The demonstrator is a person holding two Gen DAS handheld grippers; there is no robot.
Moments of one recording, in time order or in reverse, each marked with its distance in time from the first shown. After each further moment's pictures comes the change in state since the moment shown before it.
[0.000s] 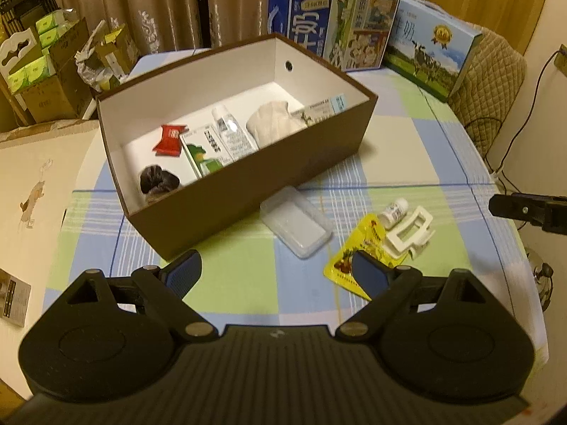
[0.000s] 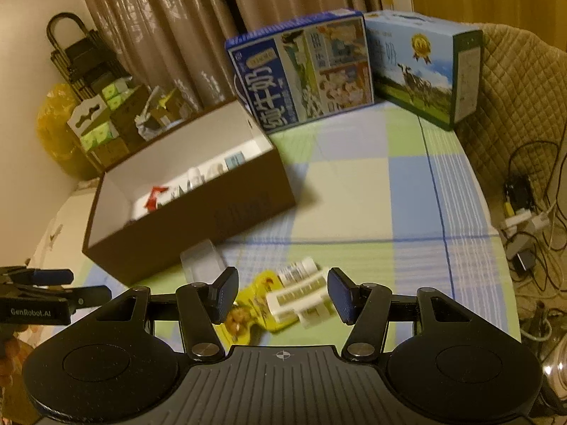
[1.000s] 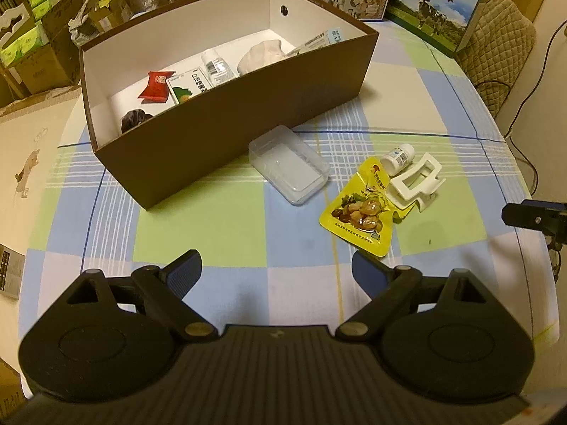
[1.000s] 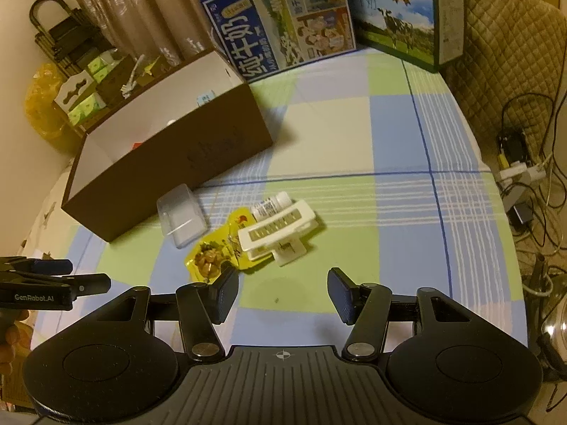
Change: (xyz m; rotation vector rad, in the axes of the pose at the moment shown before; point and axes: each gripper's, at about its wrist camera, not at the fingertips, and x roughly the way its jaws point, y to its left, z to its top) left arm 0.034 -0.014 -0.030 0.010 0.122 0.015; right arm 0.009 -0.027 -0.040 0.053 0.119 -0.013
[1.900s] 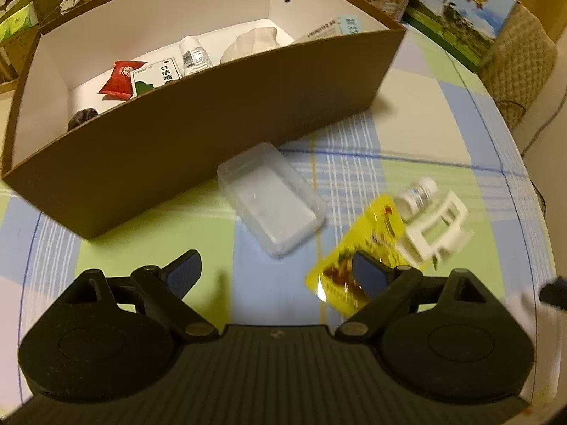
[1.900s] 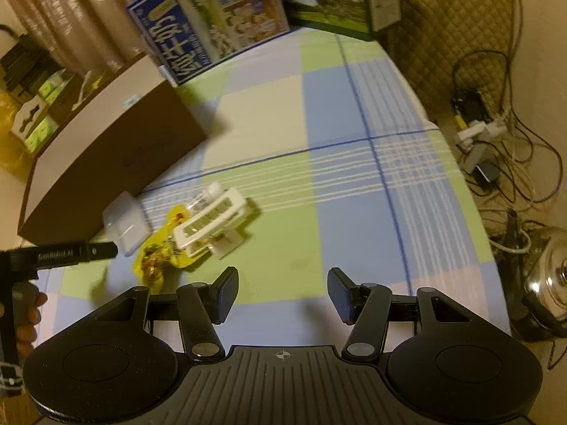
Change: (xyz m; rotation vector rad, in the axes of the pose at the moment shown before) left arm 0.083 -0.010 0.040 -0.079 -0.002 -0.028; right arm 0.002 -0.045 -0.011 0.164 0.013 -0.110
